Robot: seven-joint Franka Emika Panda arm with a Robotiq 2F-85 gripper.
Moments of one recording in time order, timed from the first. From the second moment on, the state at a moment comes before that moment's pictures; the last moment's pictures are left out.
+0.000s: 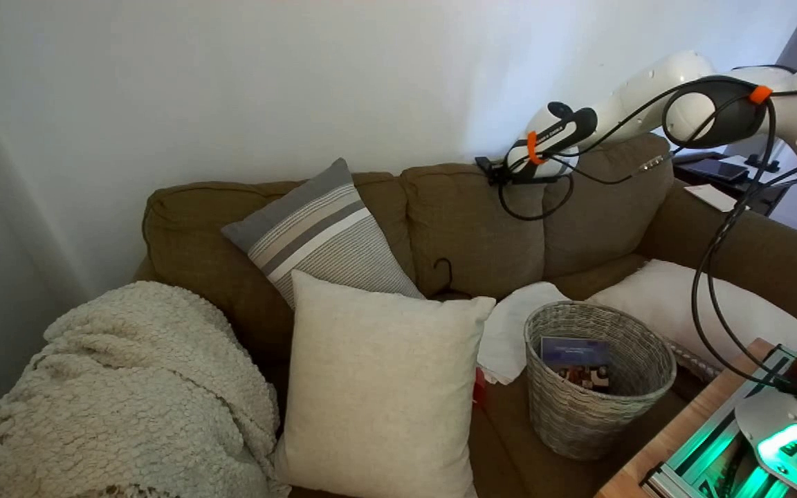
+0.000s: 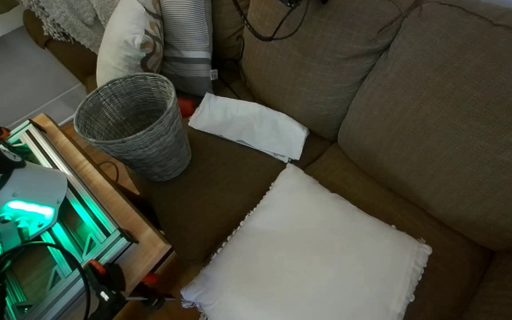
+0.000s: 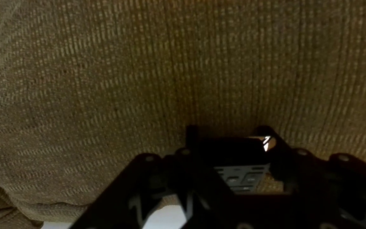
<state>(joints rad) -0.08 0.97 -0.12 -1.35 0.11 2.95 0.04</state>
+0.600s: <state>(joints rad) -0.11 0.90 -0.04 -1.39 0.07 2.94 -0.03</state>
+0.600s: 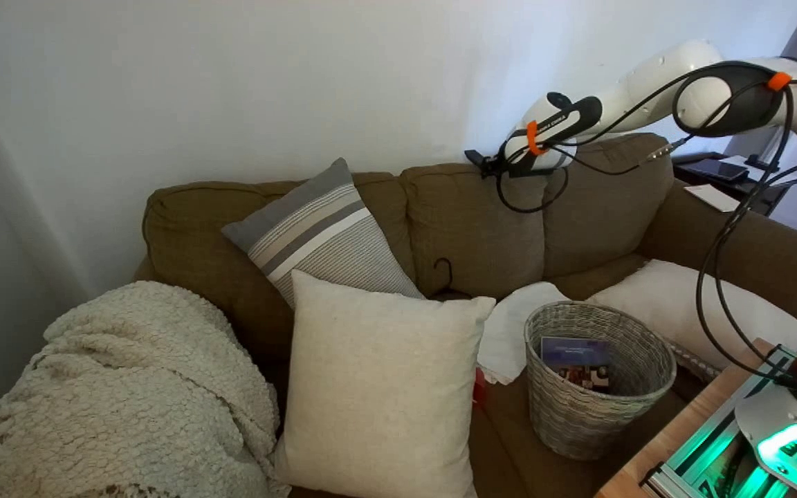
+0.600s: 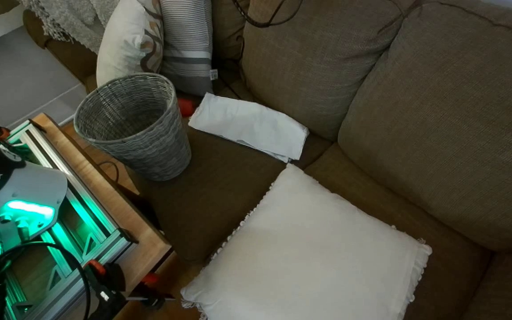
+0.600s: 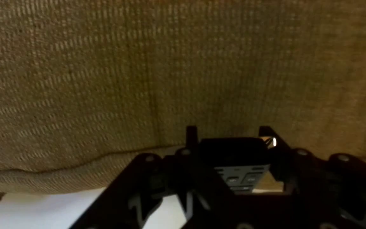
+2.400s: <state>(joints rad) -0.24 -0.12 0.21 -2.46 0.63 2.93 -0.33</state>
